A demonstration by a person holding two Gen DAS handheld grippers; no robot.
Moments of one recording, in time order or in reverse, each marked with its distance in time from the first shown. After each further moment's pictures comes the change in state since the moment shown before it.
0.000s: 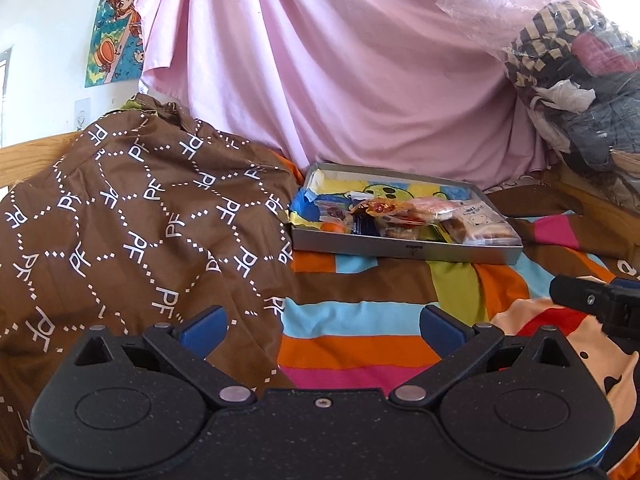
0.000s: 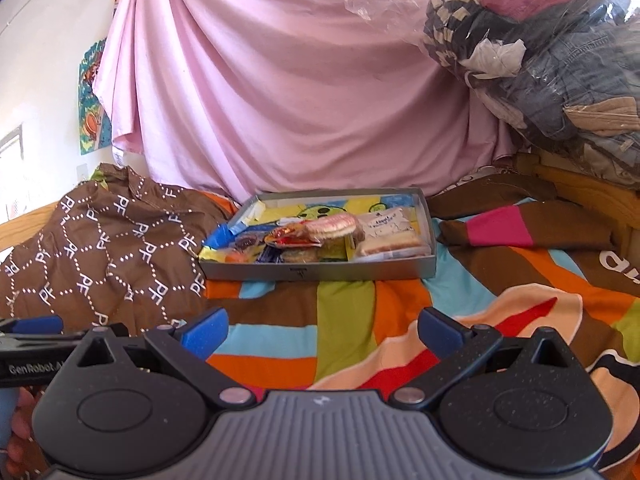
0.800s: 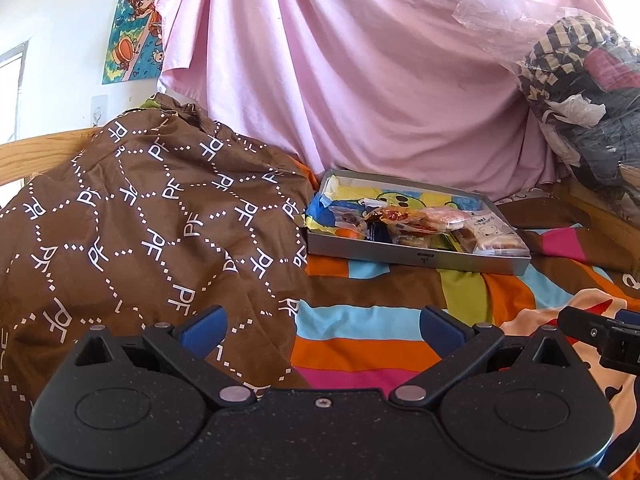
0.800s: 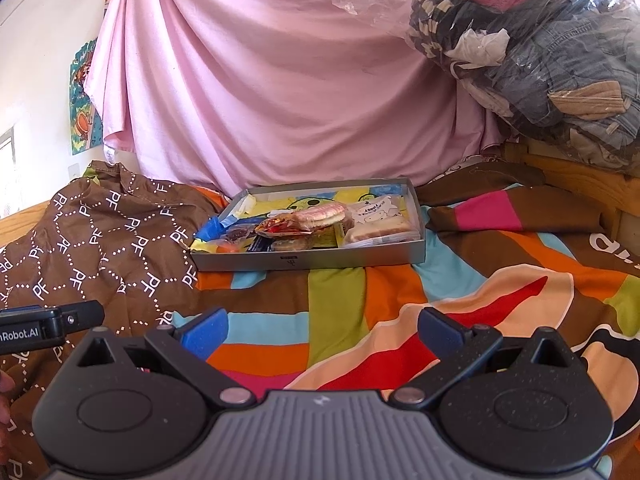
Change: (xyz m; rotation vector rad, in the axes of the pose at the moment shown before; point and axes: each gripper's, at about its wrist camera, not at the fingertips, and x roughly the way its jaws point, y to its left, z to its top) left arm -0.009 0.008 0.000 -0.037 -0.016 0.030; right arm -0.005 -0.004 -0.013 0.028 0.002 -0.017
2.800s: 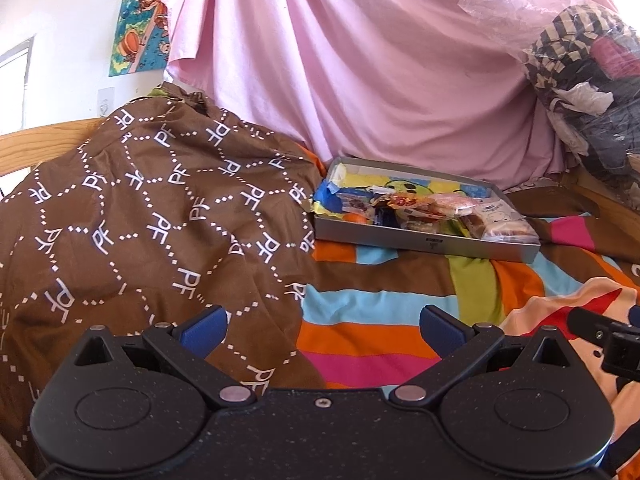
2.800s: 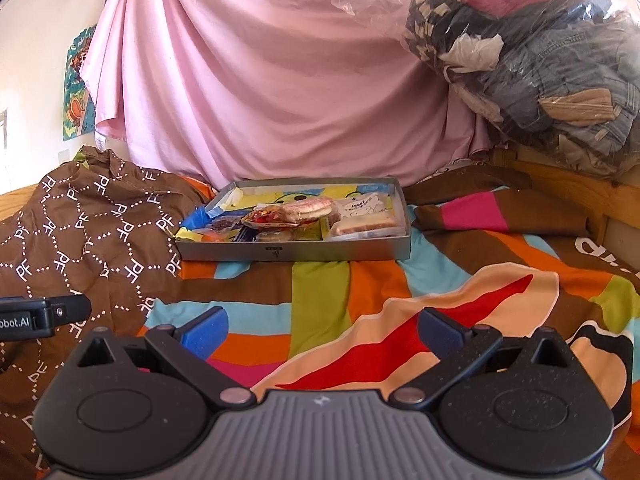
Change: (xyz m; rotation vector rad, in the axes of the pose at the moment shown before) left arm 0.005 0.002 -0.013 -0.001 0.022 0.031; right arm -0.001 0.000 -0.012 -0.043 -0.019 -0.051
